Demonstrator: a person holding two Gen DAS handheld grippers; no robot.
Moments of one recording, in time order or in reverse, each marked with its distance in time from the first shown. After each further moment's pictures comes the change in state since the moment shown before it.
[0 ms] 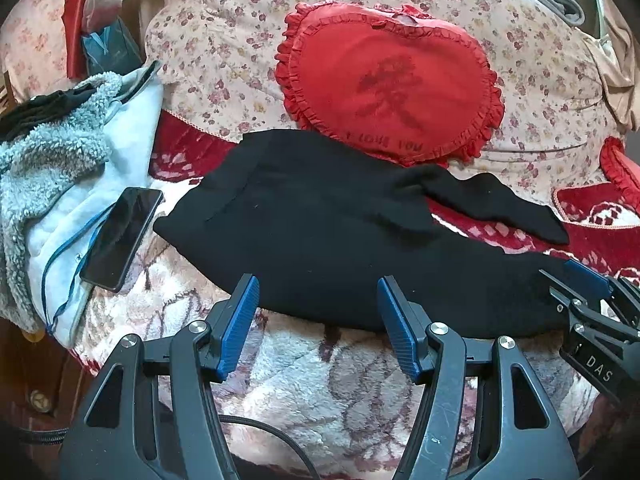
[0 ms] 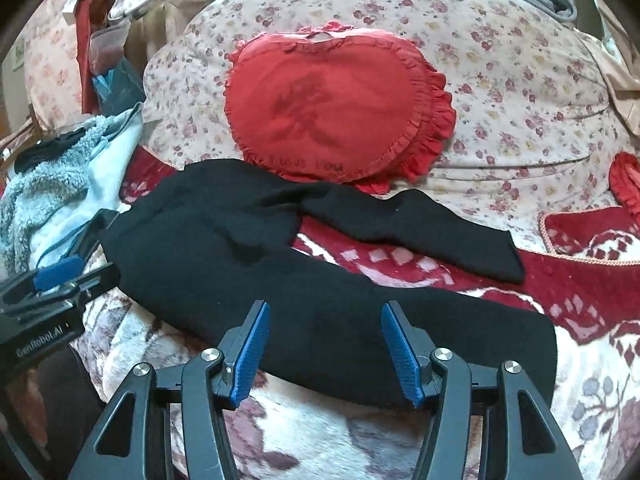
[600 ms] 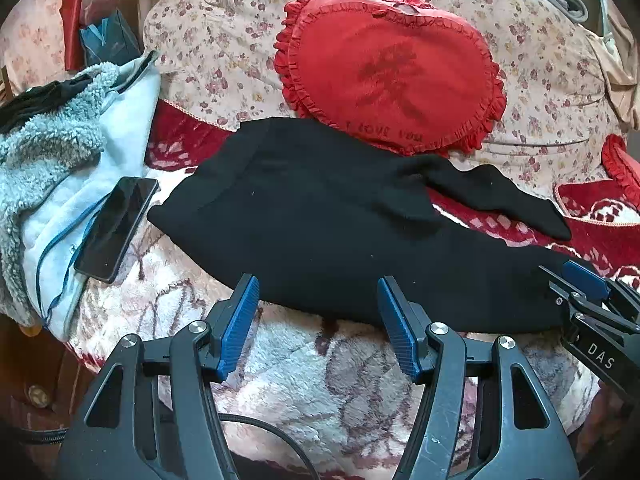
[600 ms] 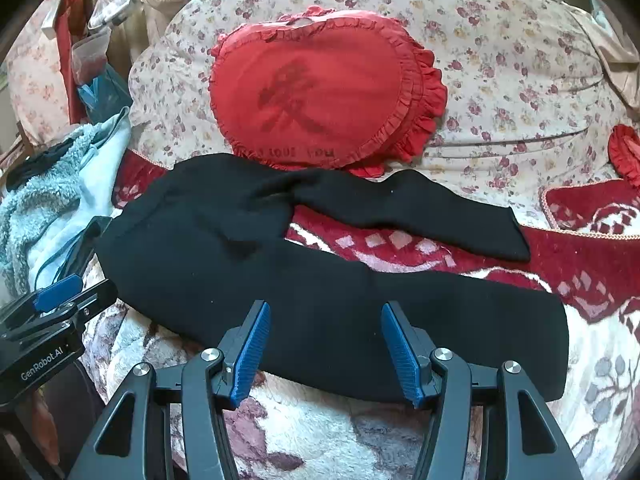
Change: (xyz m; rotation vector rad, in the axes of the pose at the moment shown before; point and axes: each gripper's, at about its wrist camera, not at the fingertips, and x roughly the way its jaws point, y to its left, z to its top) left arm 0.008 -0.003 -0.005 -0.003 0.029 -0.001; right arm 0.013 -0.005 -0.005 0.067 0.039 -0.005
